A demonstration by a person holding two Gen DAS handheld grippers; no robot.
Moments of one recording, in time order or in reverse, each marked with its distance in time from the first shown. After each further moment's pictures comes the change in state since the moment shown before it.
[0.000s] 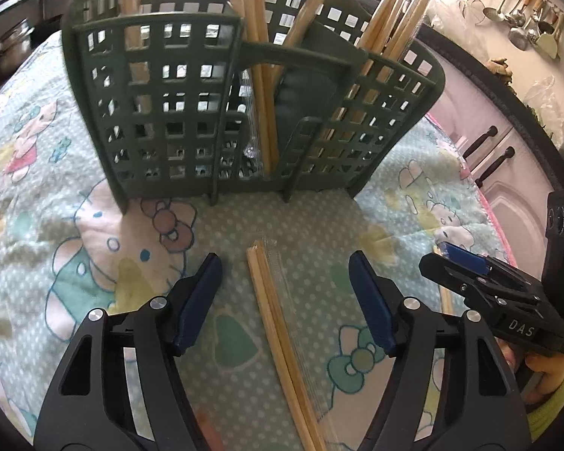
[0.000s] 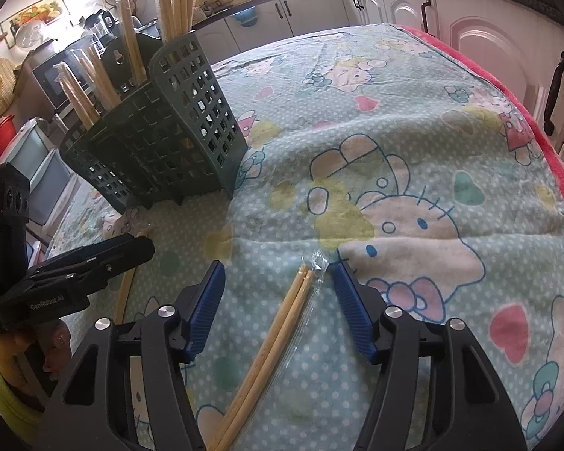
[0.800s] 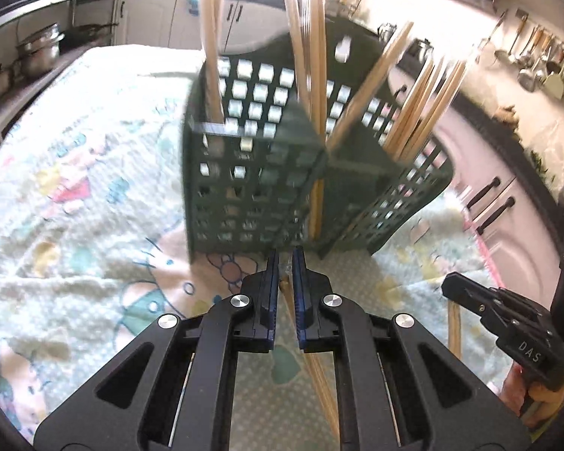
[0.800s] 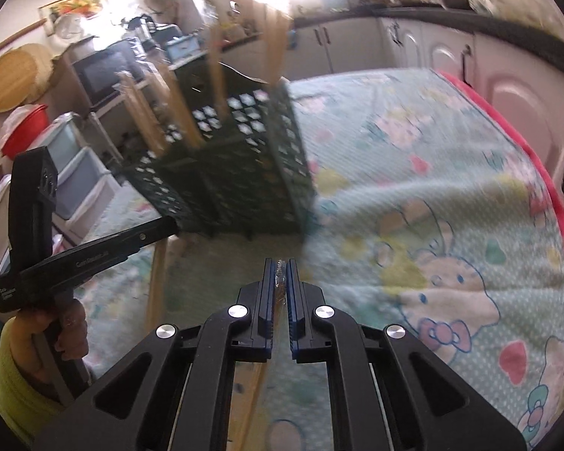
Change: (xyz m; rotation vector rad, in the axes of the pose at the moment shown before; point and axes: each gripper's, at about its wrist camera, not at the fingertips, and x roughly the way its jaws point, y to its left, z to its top) left arm -0.050 0.033 0.018 -0.075 -0.144 0.025; right arm -0.032 0.054 0.020 -0.122 -0.108 0.087
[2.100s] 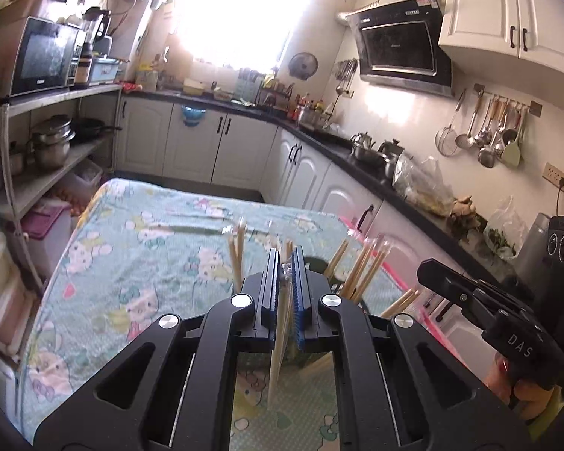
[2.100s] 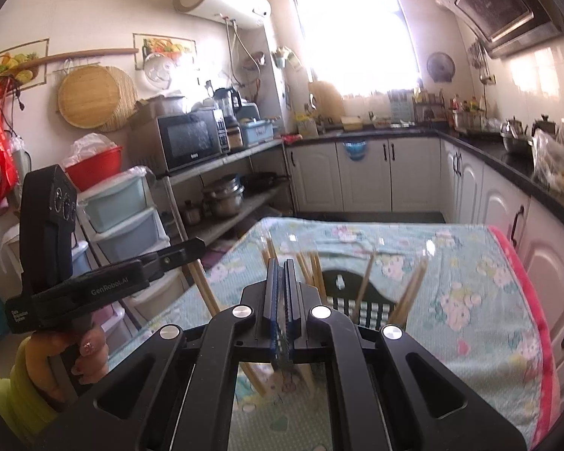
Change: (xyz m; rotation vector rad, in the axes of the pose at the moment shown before) left arm -0.152 -0.007 0.073 0.047 -0.400 -0.054; right arm -0.088 0.116 0.101 -0.231 -0.369 0.131
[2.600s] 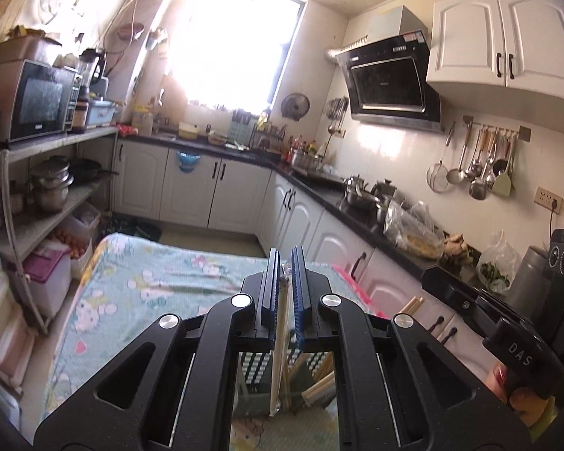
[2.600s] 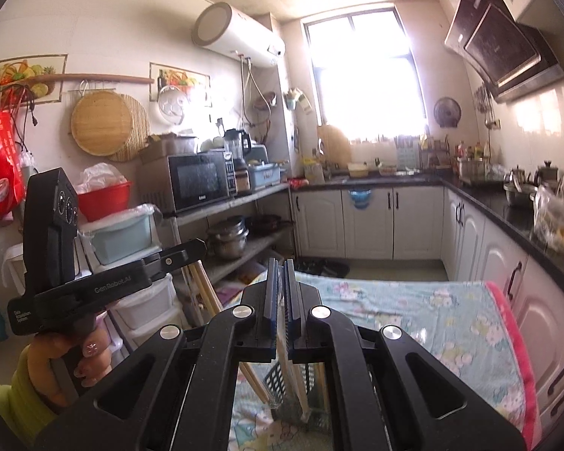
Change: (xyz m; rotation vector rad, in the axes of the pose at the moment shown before) left arm -0.027 -0.012 0.058 0.032 -0.152 -0.008; right arm -0.023 0.013 0.053 -0.062 -0.153 0.003
